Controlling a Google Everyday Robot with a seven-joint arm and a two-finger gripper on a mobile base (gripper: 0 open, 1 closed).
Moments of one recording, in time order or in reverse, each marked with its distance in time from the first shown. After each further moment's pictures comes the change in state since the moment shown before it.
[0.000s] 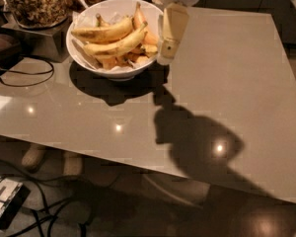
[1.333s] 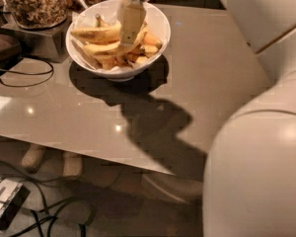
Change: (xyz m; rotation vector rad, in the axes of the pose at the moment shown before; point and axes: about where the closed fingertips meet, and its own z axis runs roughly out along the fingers) arm -0.068 -0.038 0.036 -0.043 -0.010 -0.108
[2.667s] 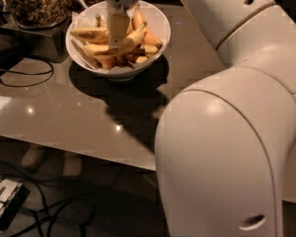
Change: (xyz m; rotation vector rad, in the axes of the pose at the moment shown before) arm -0.017 -0.031 0.047 -0.044 0.023 -0.010
